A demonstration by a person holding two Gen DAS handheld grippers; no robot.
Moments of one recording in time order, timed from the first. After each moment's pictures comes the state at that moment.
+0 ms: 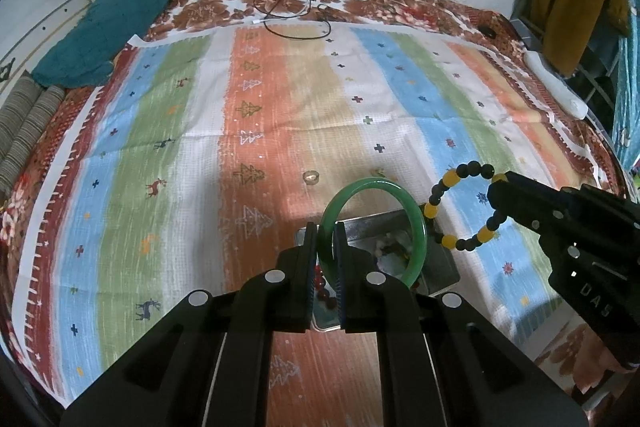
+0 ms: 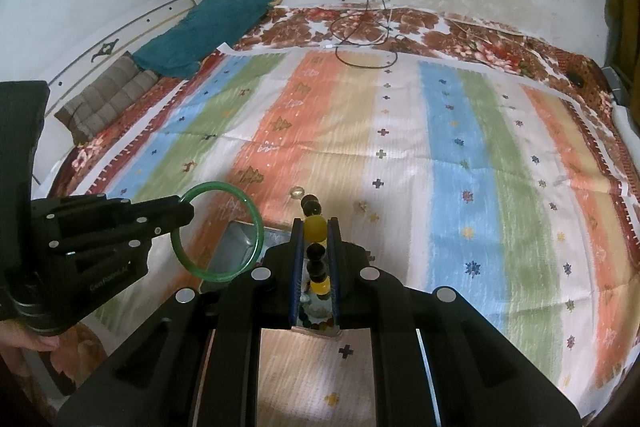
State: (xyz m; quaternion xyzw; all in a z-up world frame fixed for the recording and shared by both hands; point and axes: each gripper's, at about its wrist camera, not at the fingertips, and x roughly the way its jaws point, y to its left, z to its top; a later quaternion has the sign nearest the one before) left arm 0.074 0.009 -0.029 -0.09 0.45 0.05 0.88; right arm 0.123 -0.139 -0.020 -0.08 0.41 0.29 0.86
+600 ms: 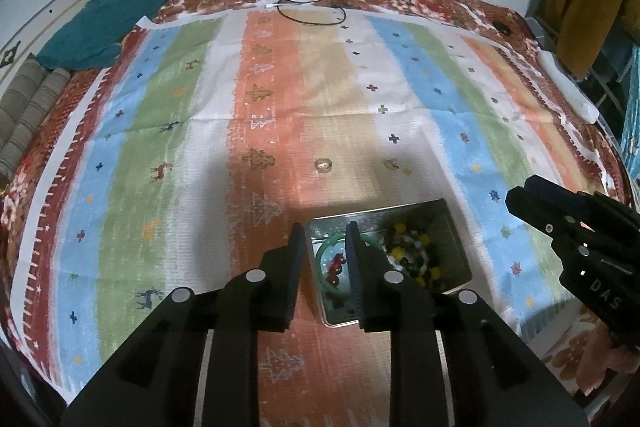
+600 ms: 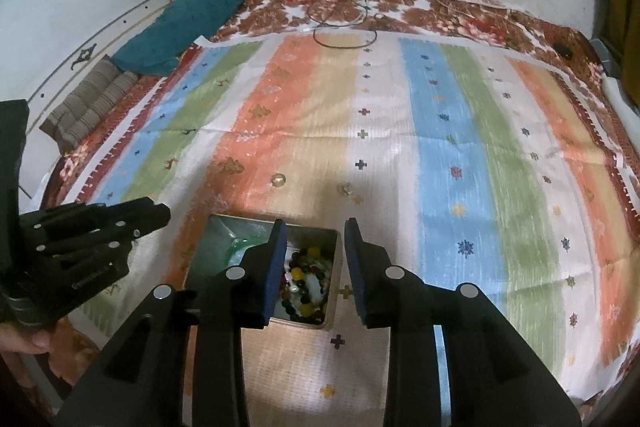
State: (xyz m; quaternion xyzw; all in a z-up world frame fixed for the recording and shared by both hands) left arm 0.078 0.013 -0.033 -0.10 0.48 0.07 0.87; right arm 0.137 -0.147 -0.030 -0.07 0.44 0.26 0.86
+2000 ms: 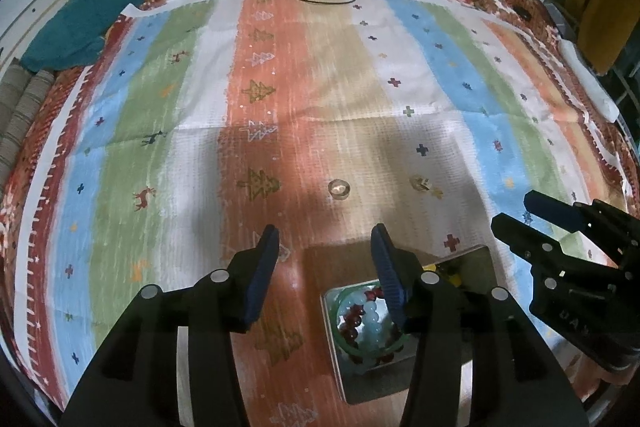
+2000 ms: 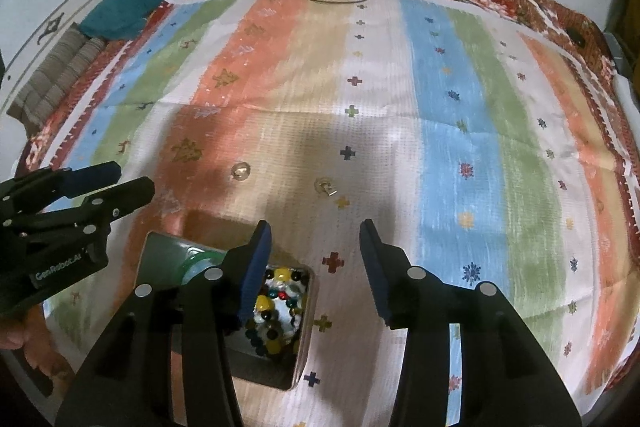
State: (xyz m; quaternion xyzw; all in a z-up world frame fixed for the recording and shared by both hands) left arm 0.151 0.038 -0.064 -0.10 0.52 0.07 0.85; right arm 0.202 -0.115 -0.072 -0.11 0.51 0.23 0.82
